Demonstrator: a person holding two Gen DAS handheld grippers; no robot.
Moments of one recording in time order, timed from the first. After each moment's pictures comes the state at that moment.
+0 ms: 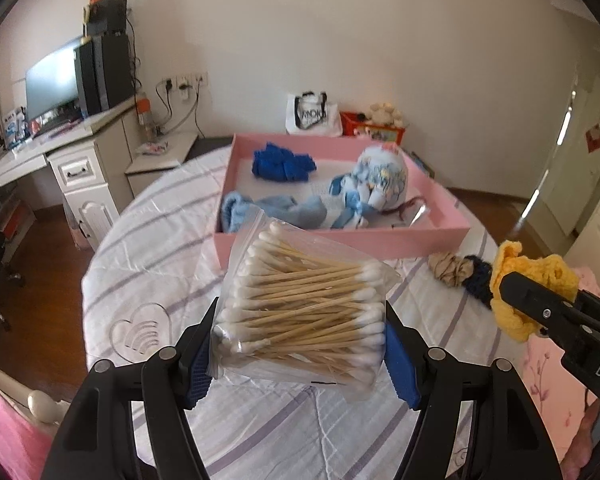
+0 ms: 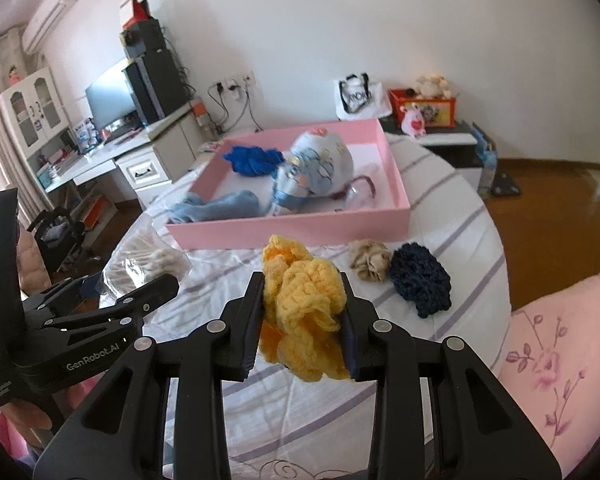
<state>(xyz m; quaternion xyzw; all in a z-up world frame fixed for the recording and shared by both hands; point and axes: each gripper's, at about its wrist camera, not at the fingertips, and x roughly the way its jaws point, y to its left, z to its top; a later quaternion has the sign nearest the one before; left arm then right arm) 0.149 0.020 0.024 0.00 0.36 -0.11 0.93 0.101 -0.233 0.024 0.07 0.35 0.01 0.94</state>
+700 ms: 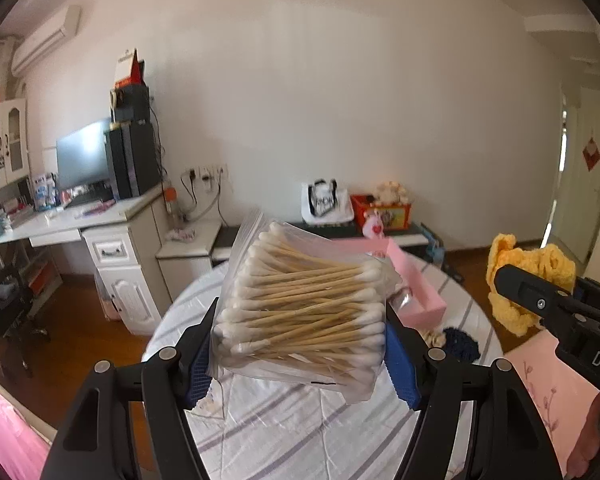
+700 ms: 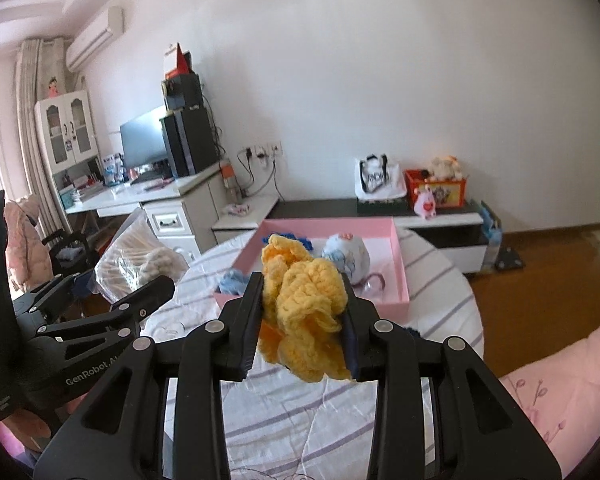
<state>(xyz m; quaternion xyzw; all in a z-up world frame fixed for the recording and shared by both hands) 0.029 0.026 0.105 0.02 0.21 -0.08 0.97 0.053 -0.212 0.103 0.03 0.22 0.04 0.97</state>
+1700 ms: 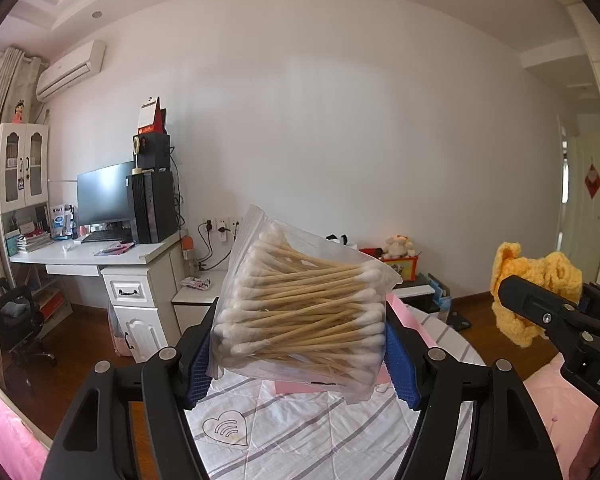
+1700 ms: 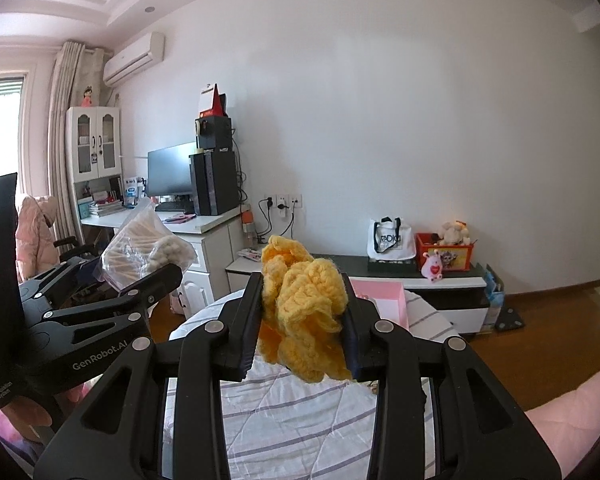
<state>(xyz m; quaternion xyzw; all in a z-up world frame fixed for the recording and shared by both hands) -0.089 0.051 0.080 0.01 0.13 -0.06 0.99 -0.001 -0.174 0.139 -0.02 0.13 0.06 0.99</state>
